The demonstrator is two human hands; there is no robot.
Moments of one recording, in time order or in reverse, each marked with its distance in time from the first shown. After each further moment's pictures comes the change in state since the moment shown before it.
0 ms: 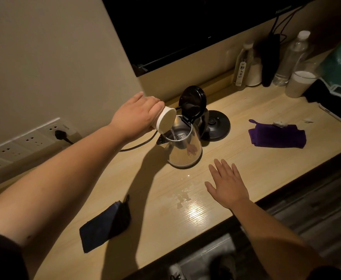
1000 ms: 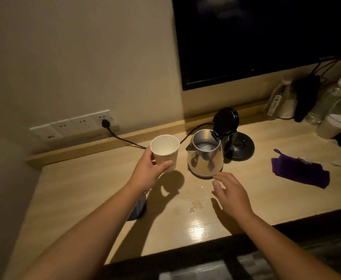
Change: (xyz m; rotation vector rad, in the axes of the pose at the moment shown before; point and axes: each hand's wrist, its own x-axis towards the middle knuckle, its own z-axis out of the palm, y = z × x) left_hand -0.128 0.087 -0.003 -1.353 0.188 -1.067; right_hand -0.031 -0.054 -0.090 0.734 0.220 -0.092
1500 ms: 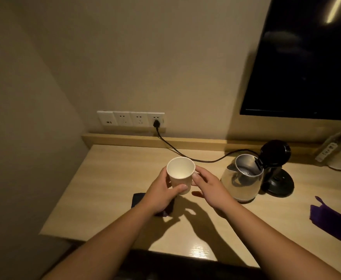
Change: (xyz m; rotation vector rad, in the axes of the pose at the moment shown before) left_hand -0.081 -0.029 -0.051 -0.120 0.131 -0.086; right_hand 0.025 -0.158 0.051 0.484 -0.561 -0.056
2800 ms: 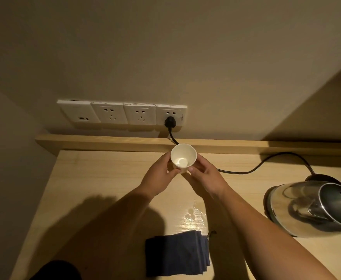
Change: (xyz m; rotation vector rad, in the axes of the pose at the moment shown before) left_hand 0.258 -0.161 -0.085 0.183 -0.134 -0.023; right_hand 0.259 0.075 0.070 0.002 0.116 0.213
